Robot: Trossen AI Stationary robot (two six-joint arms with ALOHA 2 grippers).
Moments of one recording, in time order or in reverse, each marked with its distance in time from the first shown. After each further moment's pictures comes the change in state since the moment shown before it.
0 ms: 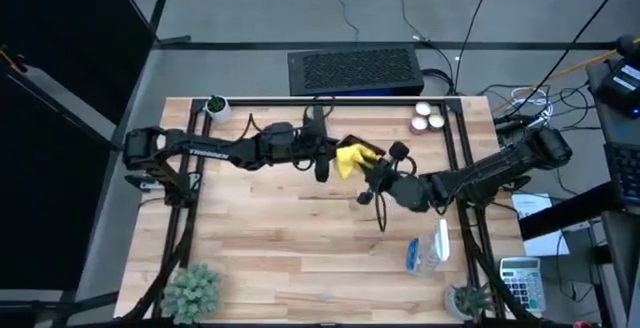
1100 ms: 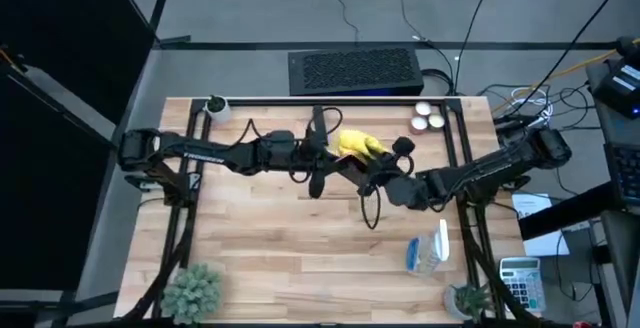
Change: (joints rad) left arm -0.047 -0.031 0.002 -0.111 0.045 0.053; right arm 0.051 -0.015 0.089 -0.179 0.227 -0.049
